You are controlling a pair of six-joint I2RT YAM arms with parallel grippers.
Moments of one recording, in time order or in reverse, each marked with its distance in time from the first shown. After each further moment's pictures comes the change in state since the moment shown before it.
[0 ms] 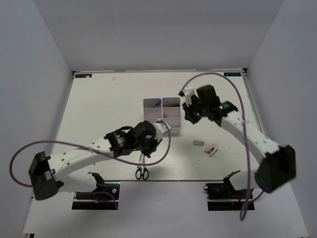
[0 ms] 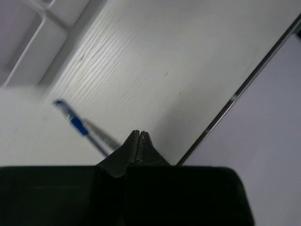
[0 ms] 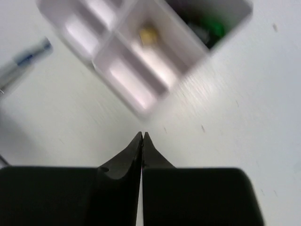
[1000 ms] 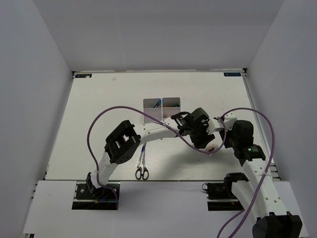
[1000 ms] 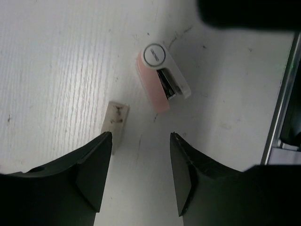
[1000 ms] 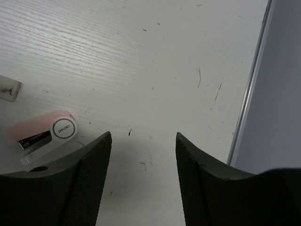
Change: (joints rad) left arm -0.061 1.000 0.813 0.193 0.320 0.285; right arm -0.431 -0.734 -0.713 0.091 0.377 -0.223
